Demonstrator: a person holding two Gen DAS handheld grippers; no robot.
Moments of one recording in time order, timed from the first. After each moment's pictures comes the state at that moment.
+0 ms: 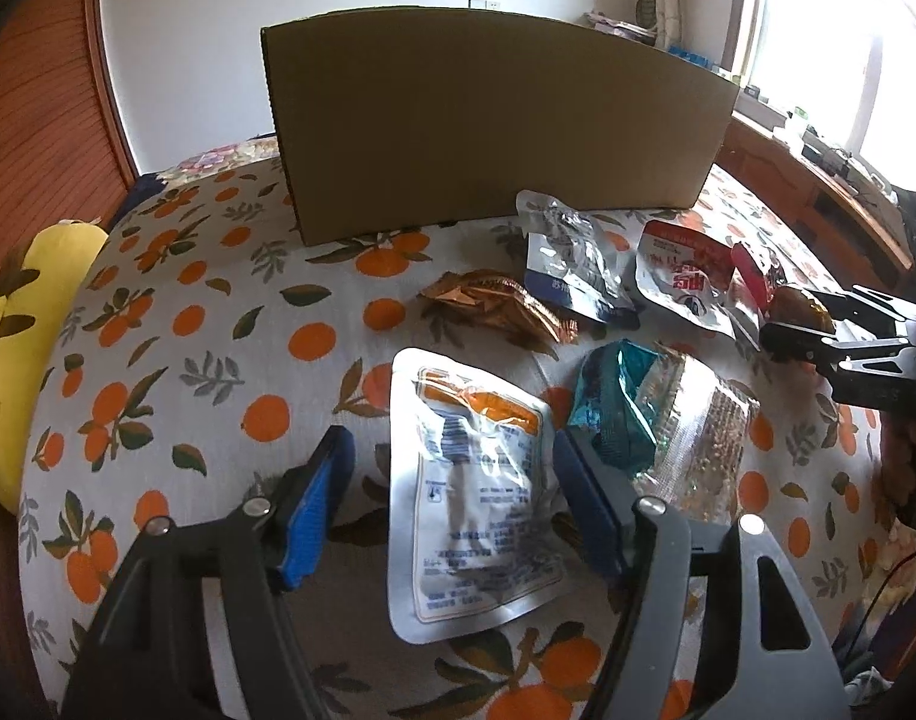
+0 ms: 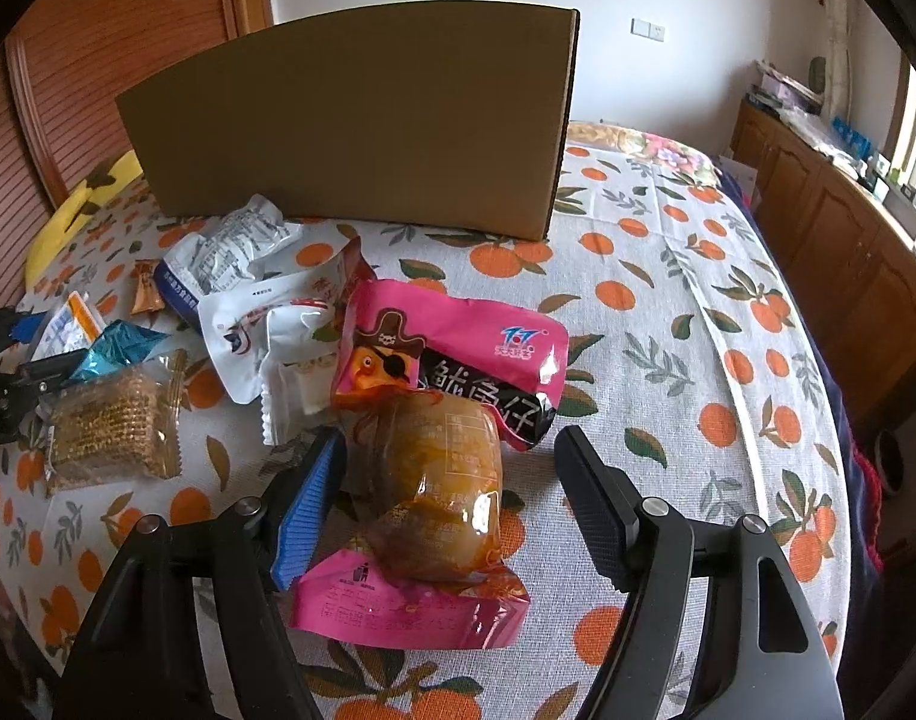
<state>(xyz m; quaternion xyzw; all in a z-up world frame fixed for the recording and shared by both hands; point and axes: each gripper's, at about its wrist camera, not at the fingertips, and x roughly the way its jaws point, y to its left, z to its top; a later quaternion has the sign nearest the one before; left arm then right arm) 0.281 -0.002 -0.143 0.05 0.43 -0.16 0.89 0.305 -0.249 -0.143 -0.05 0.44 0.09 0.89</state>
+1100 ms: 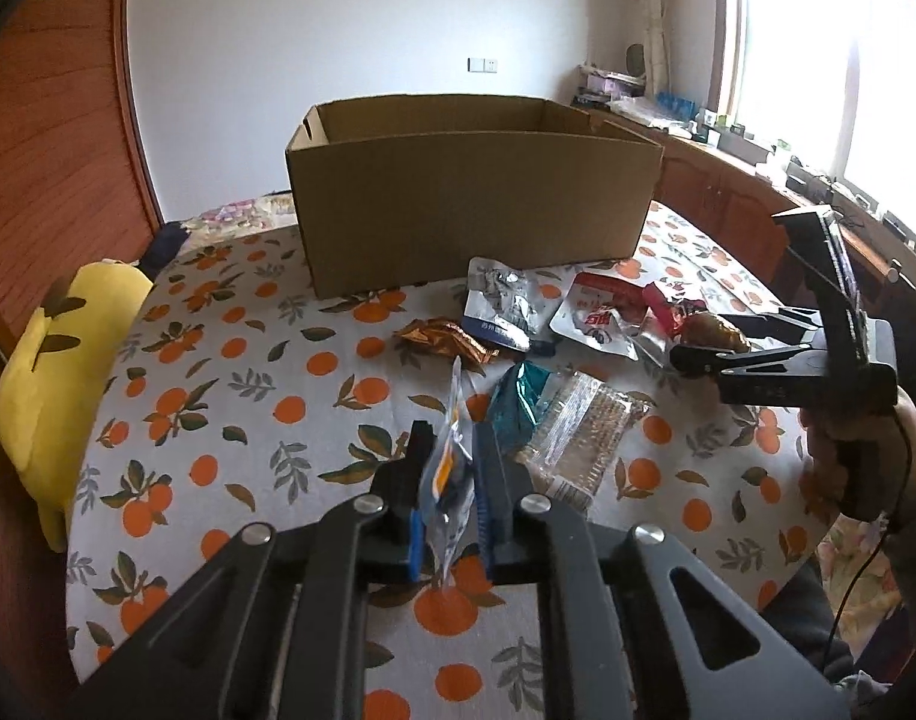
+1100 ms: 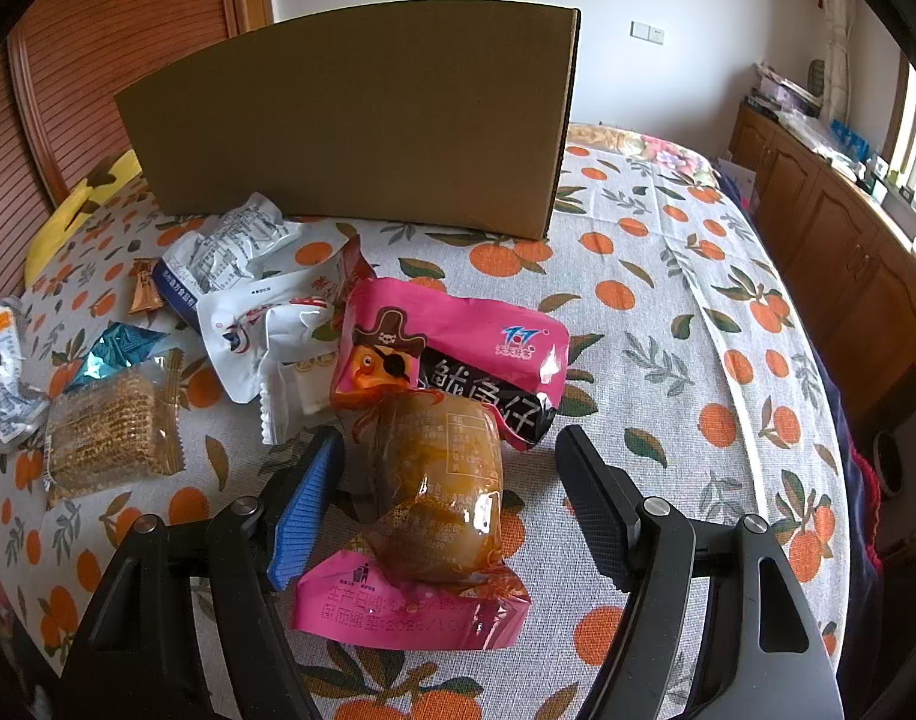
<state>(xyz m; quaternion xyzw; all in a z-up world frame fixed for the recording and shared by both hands) 0.213 -0.010 -0.093 0.05 0.36 -0.16 0.92 0.305 -0.247 -0.144 -0.06 0.44 0.09 0.89</state>
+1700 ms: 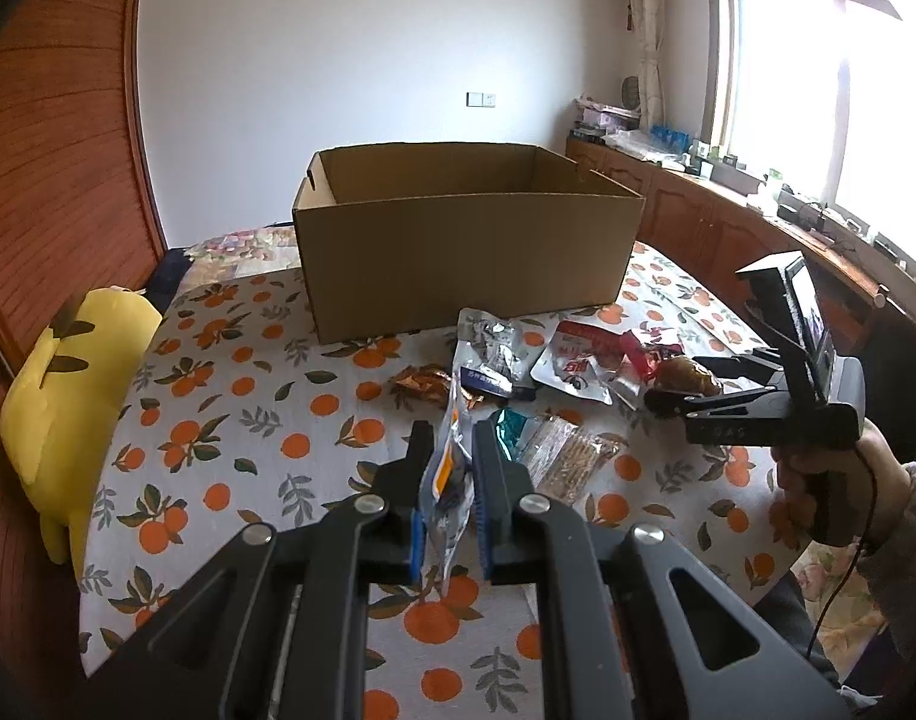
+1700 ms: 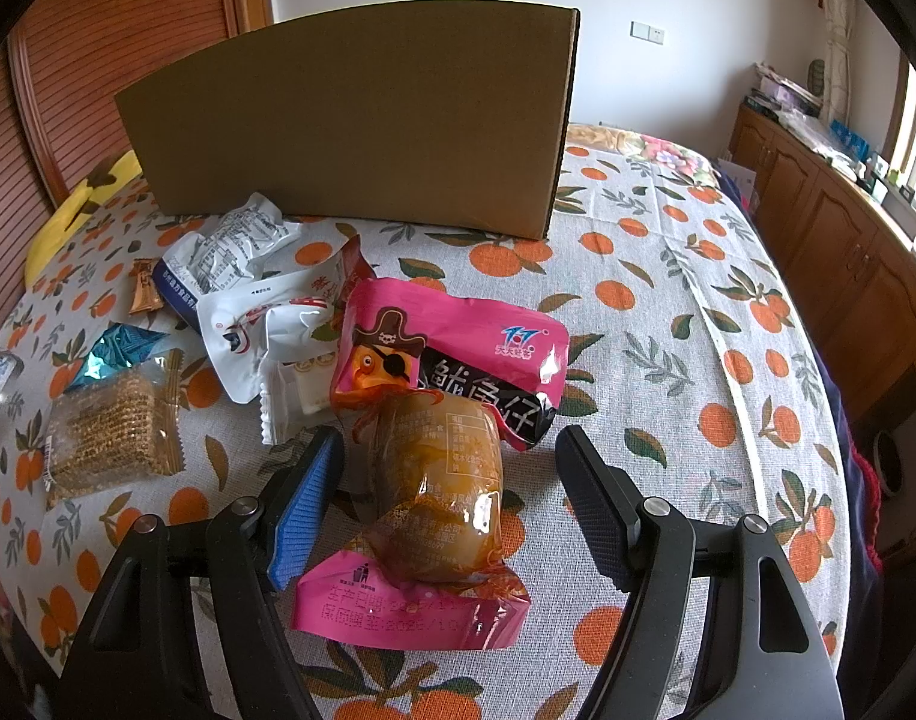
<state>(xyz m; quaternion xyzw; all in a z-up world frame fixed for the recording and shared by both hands) 0.201 -0.012 -0.068 0.04 0.32 -0.16 0.93 0.305 -0.246 -0.144 -0.06 0.44 0.09 0.89</state>
